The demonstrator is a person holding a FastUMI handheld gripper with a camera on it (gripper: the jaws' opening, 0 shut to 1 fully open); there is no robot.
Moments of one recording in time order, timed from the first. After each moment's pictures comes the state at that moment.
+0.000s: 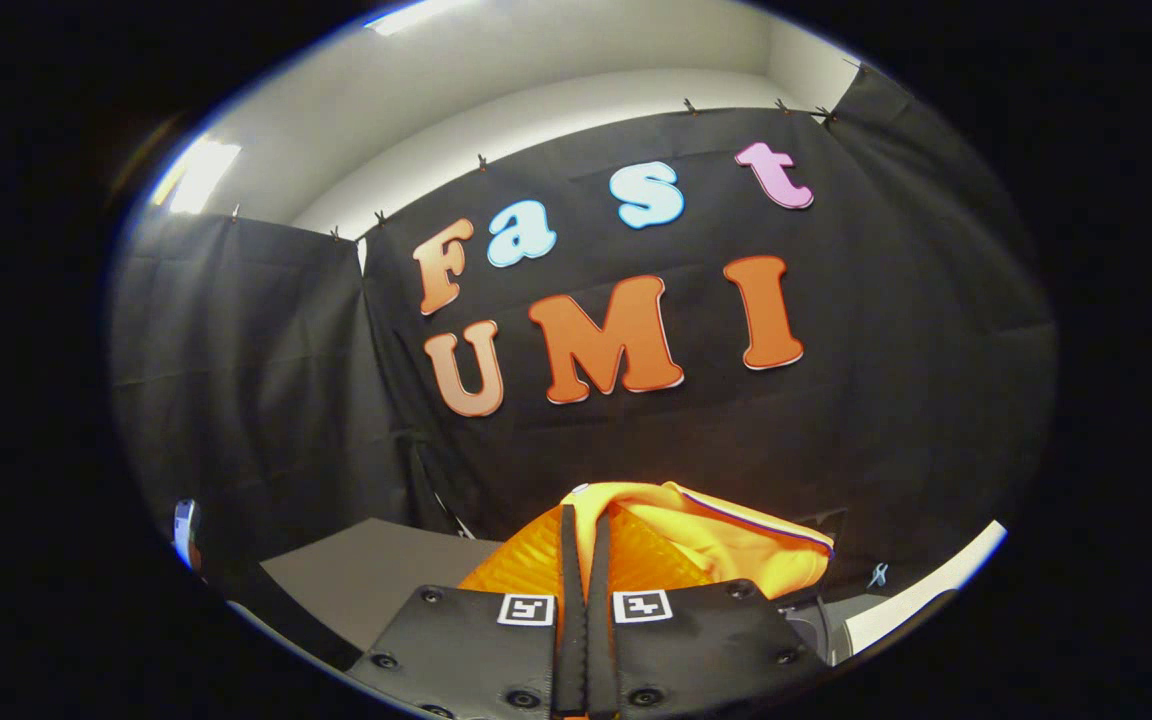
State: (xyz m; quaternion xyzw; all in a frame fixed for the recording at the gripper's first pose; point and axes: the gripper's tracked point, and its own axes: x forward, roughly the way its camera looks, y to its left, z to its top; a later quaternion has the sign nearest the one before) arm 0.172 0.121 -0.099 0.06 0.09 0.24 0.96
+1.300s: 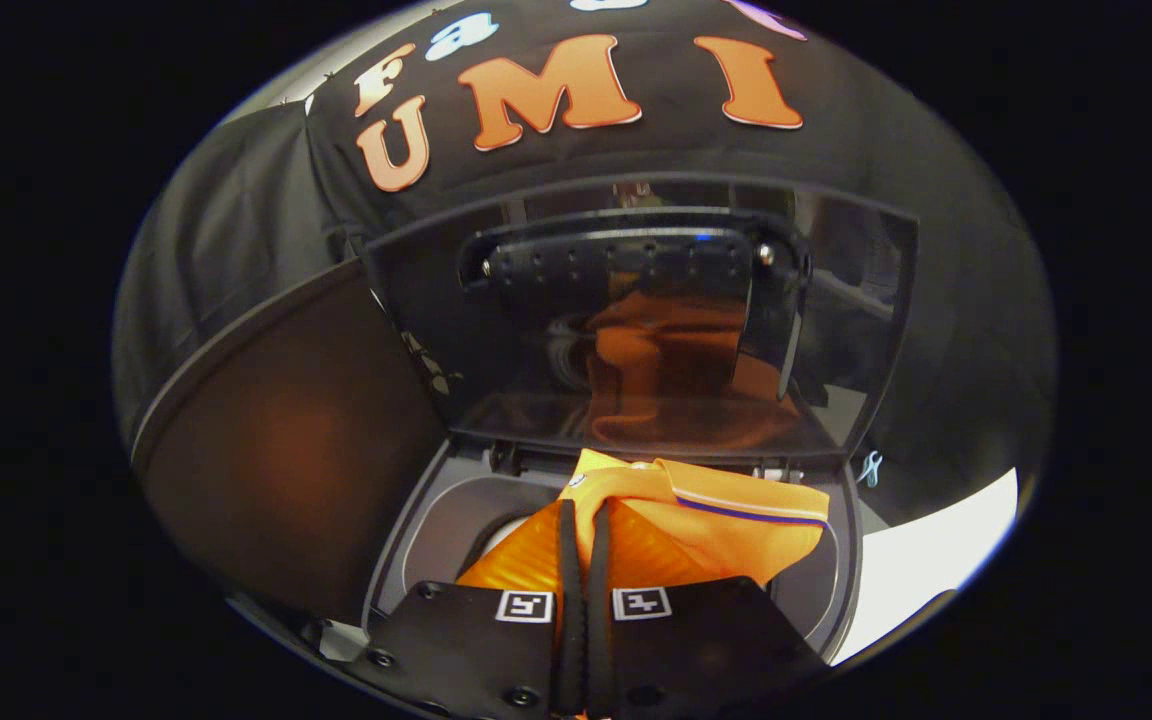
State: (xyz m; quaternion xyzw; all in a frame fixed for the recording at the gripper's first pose) arm 0.232 0.072 -0.437 -0.01 0.38 0.24 0.90
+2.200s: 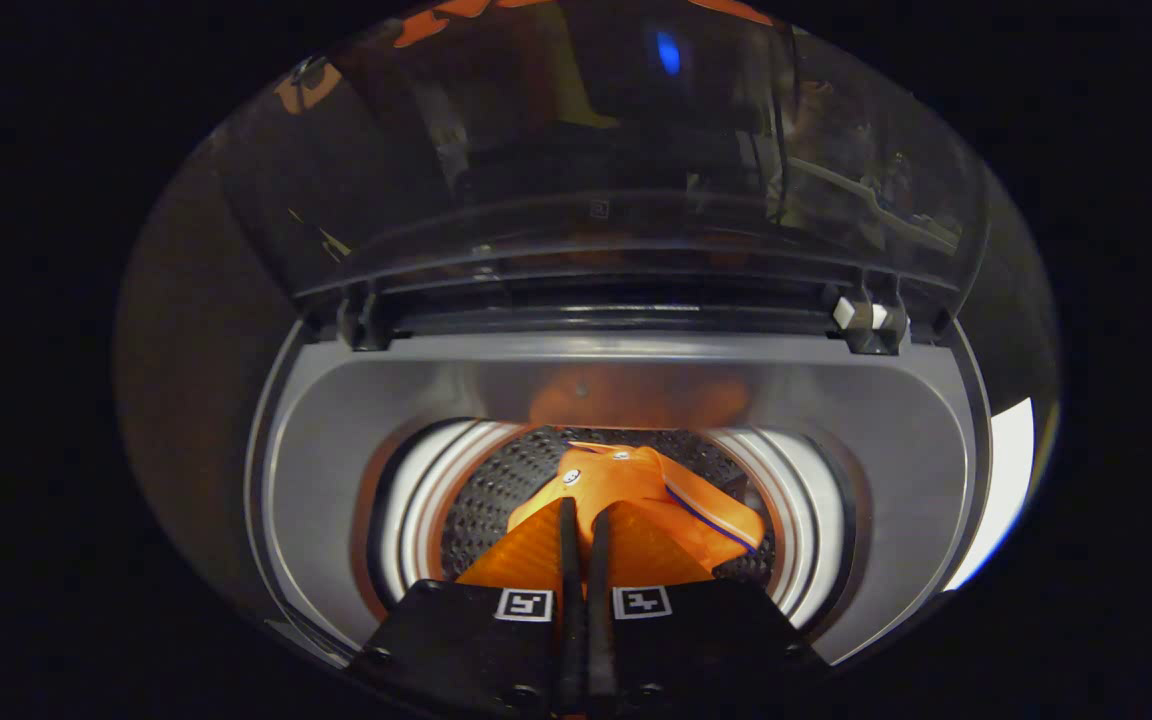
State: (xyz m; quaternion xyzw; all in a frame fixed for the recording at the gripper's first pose) arm 0.230 0.062 -0.595 -0.03 0.54 0.15 0.83
